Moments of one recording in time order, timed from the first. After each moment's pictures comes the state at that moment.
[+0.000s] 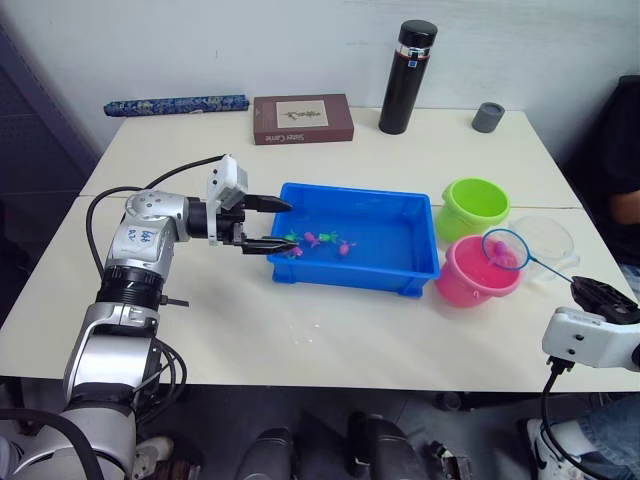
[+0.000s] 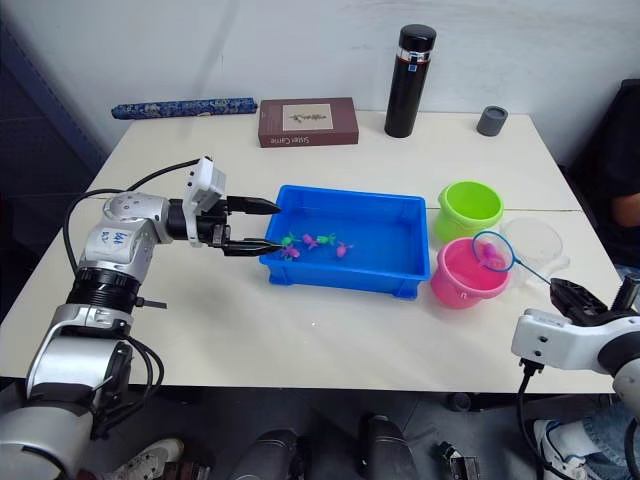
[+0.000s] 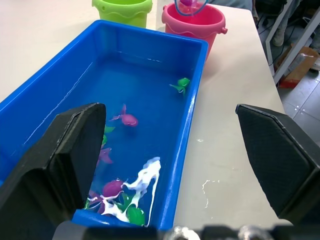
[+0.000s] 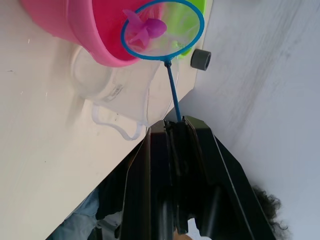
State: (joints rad) left arm -0.93 0.55 -0.05 0.60 -0.27 0.20 -1.33; right arm 0.50 -0.89 -0.60 -0.64 -0.62 0.02 0.60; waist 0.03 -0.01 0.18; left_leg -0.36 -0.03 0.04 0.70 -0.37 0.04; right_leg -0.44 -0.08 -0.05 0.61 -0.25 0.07
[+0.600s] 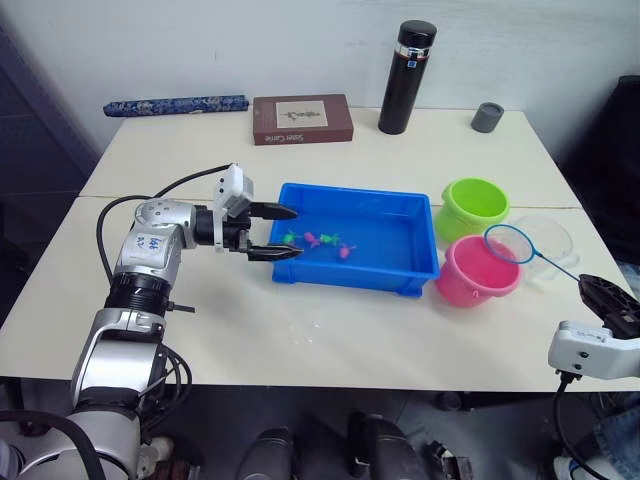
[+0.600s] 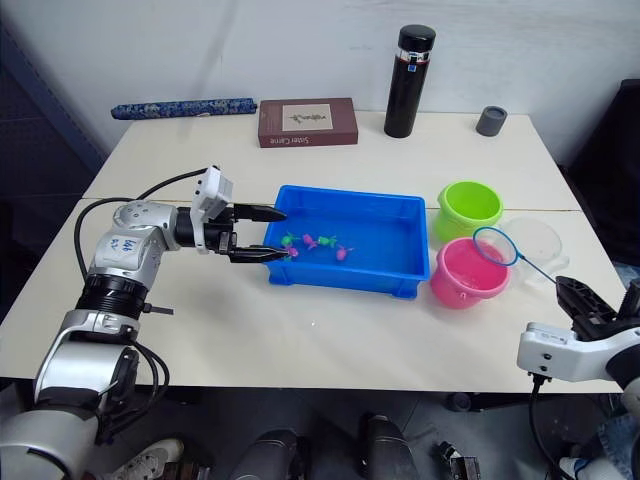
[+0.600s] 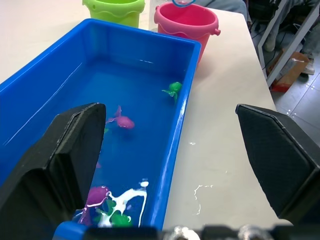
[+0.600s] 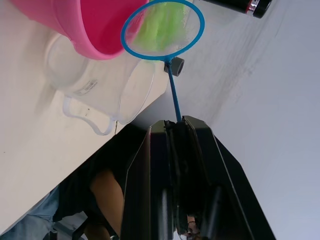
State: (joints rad) left arm -0.90 0.53 -0.05 0.60 -0.27 0.20 -1.33; right arm 0.52 -0.81 -0.68 -0.62 -0.70 -0.17 0.53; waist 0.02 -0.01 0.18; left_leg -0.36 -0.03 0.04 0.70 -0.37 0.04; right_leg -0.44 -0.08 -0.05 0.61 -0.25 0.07
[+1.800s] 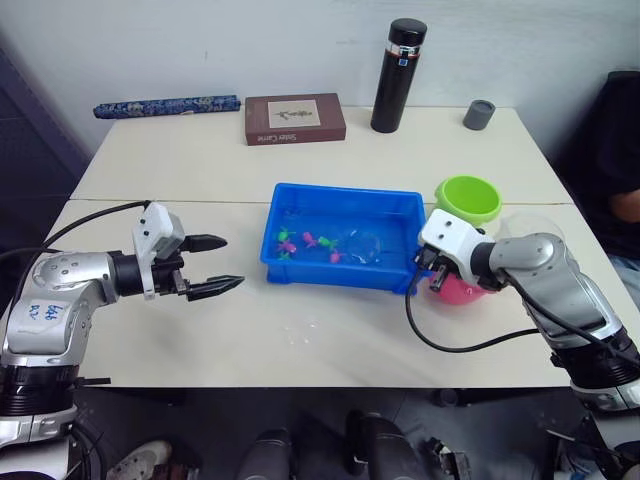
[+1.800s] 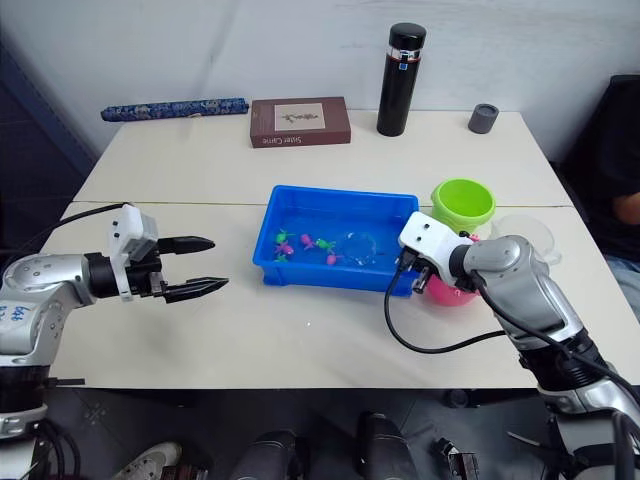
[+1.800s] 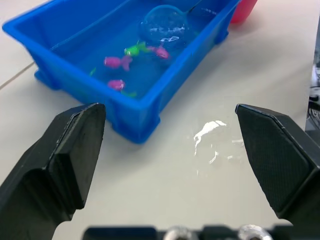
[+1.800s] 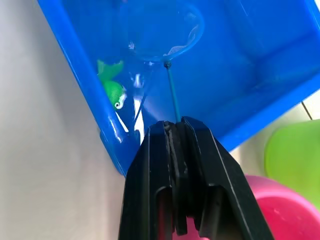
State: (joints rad) left arm -0.34 0.81 0.20 -0.08 -0.41 0.52 -1.07; right arm -0.61 -0.79 0.25 -0.19 -0.04 0.76 0.88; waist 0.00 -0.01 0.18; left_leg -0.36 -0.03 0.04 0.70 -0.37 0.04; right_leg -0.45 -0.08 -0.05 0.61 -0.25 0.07
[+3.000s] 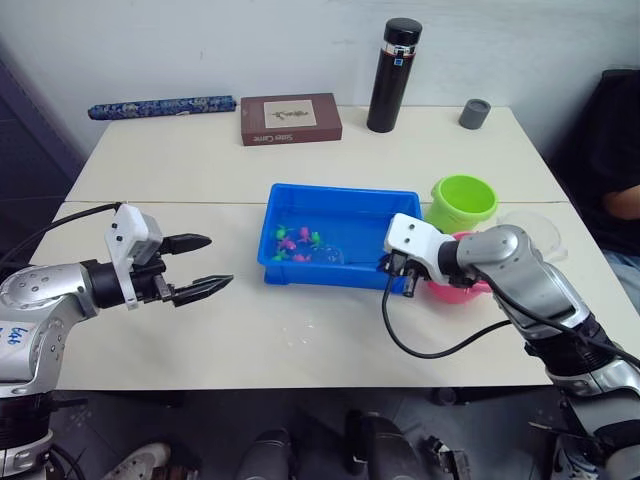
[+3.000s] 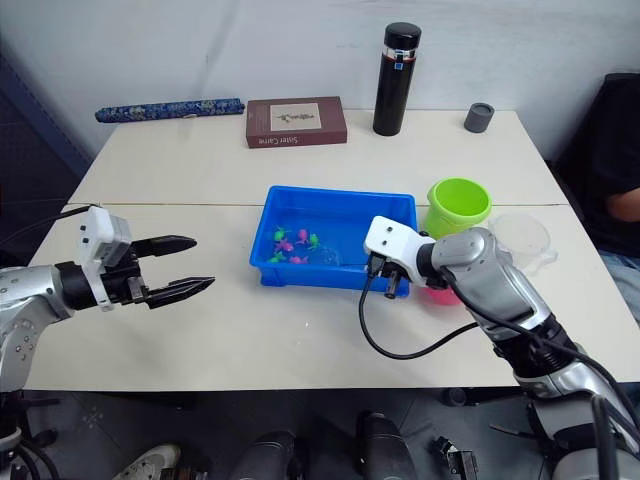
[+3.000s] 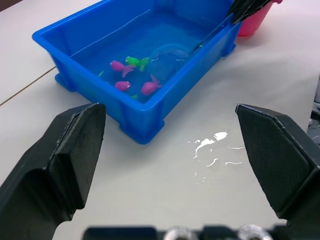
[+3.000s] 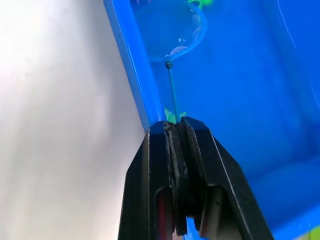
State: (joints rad) left arm -0.22 0.84 0.32 -0.24 -0.53 0.60 -0.96; right arm -0.70 -0.70 0.37 -0.18 -0.01 0.76 0.97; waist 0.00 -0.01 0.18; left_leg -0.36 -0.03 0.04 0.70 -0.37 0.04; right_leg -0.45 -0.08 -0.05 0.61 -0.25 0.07
